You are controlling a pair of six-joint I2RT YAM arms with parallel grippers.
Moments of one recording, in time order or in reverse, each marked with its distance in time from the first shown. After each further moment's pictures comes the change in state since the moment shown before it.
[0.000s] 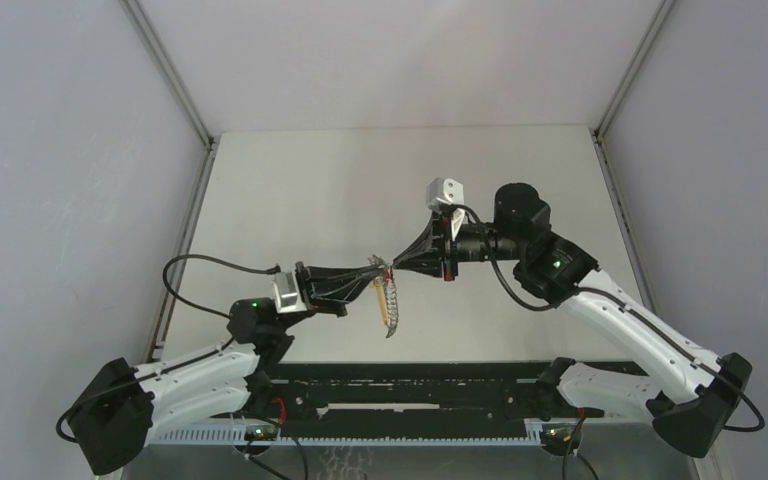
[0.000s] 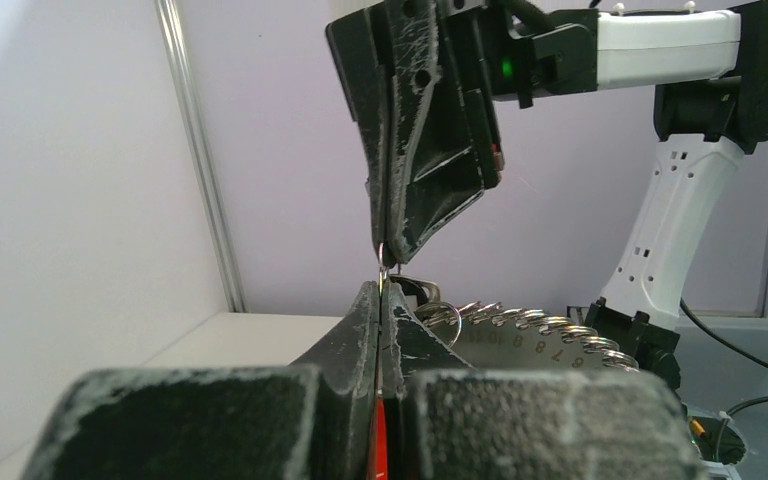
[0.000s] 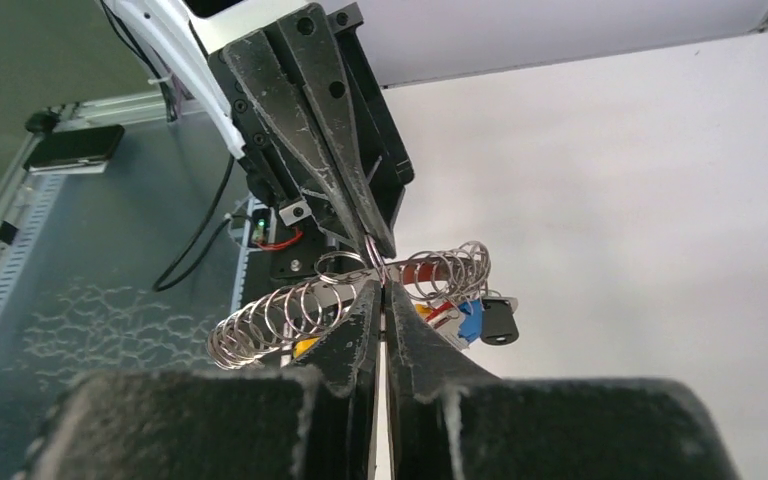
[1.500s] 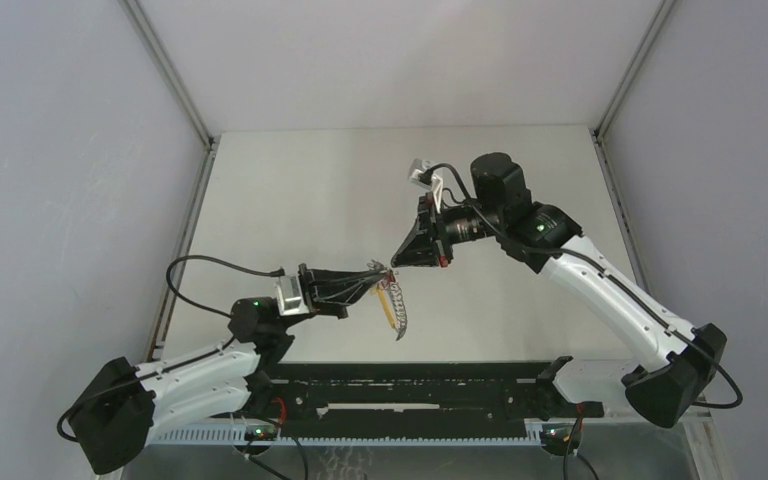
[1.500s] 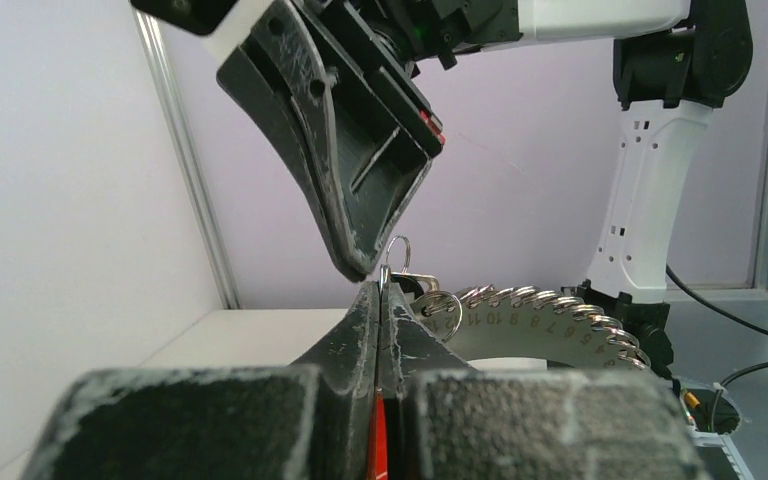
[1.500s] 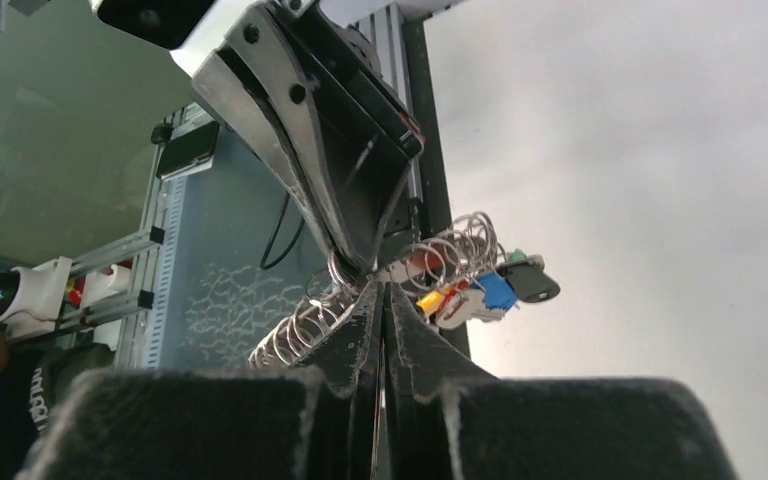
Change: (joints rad) left arm 0.000 0.013 0.000 -0.004 0.055 0.023; right arm -0.081 0.190 0.212 -0.259 -0.151 0.171
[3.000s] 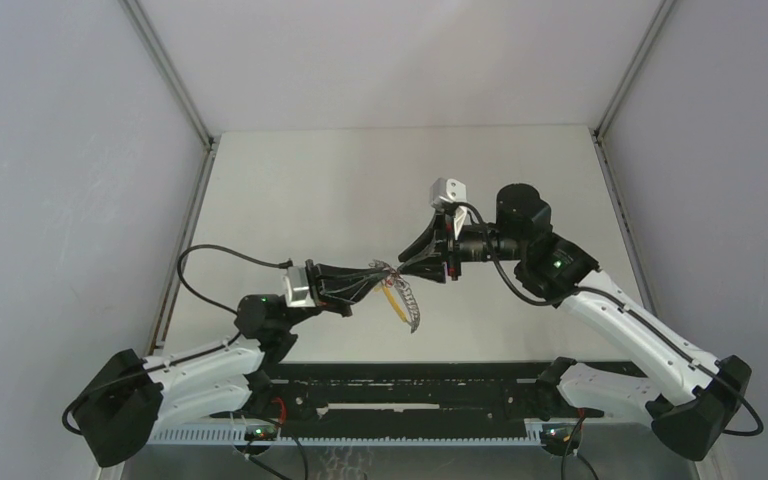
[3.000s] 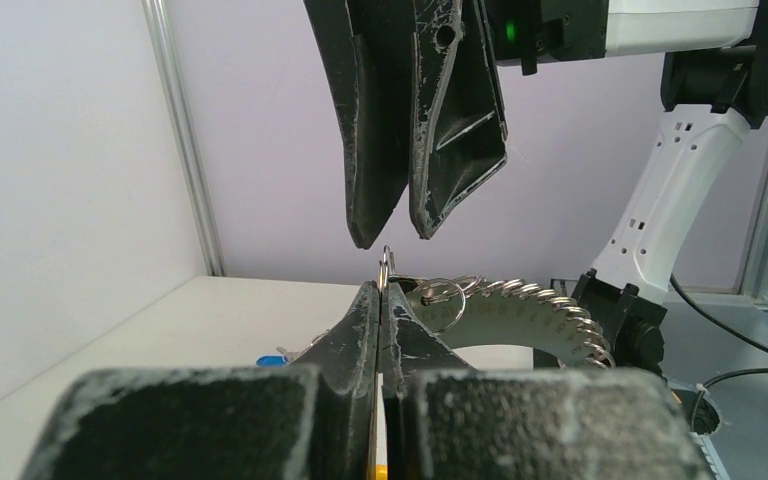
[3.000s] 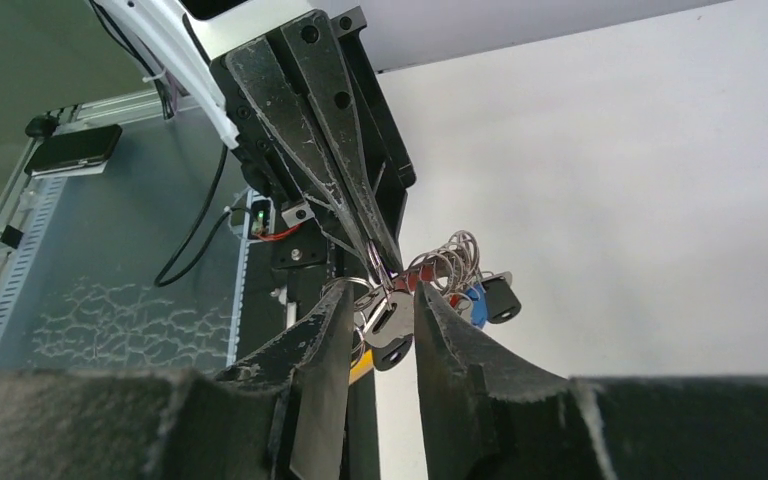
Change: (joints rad) left arm 0.000 0.051 0.000 -0.003 -0.034 -0.050; right arm 0.039 -0.195 -0.244 0.243 0.126 -0.129
